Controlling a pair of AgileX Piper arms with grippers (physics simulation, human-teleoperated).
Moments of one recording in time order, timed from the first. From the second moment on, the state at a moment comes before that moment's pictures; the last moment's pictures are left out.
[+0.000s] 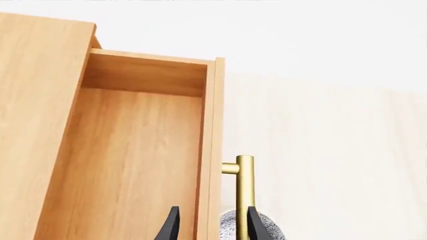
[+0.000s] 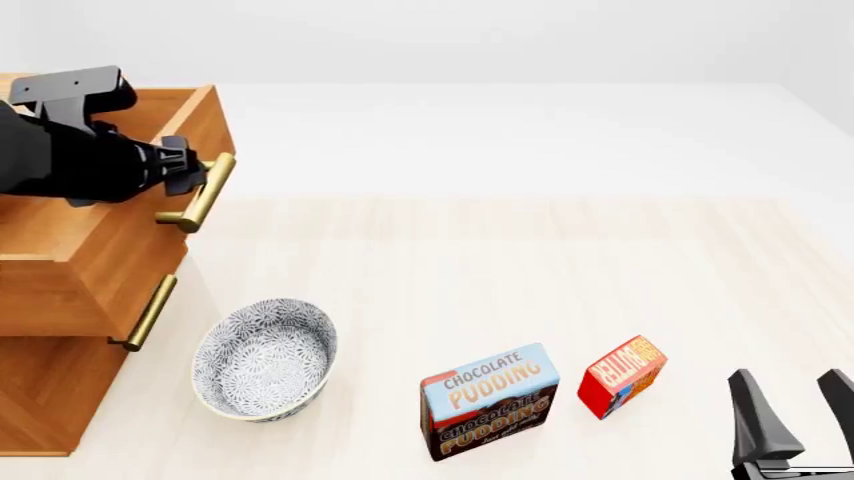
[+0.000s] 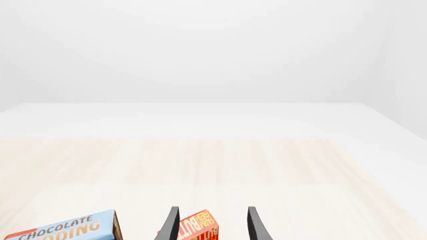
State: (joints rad) left arm -0.05 1.33 -1.25 0.69 -0.14; right arm 0.00 0.00 0.00 0.00 0.00
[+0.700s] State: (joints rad) left arm -0.07 1.33 -1.25 0.69 -0.13; right arm 0.00 0.00 0.00 0.00 0.00
